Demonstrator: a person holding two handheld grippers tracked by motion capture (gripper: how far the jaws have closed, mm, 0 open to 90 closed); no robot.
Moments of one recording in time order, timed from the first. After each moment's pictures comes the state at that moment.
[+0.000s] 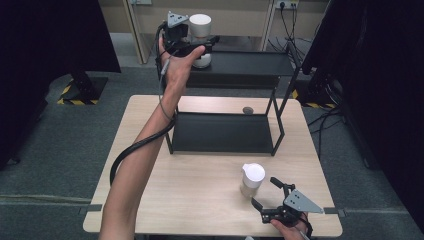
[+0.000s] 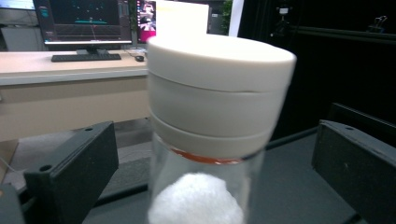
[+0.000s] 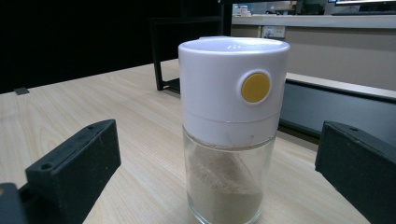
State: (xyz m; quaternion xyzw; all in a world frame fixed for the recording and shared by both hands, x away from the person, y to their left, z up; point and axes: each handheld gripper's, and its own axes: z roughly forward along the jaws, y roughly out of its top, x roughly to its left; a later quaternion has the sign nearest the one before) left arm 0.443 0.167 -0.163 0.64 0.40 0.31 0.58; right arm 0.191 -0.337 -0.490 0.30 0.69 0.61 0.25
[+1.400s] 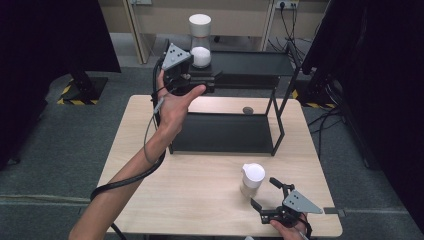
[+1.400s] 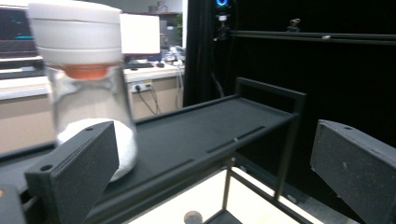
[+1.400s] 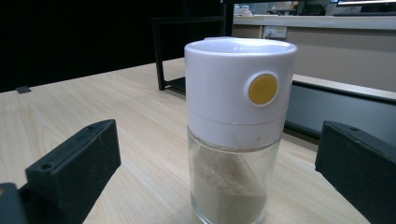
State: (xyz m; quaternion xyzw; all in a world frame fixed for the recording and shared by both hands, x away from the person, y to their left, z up) left arm 0.357 0.183 -0.203 0.66 0.31 0.28 0.63; right arm 0.190 -0.335 -0.489 0.30 0.69 0.61 0.25
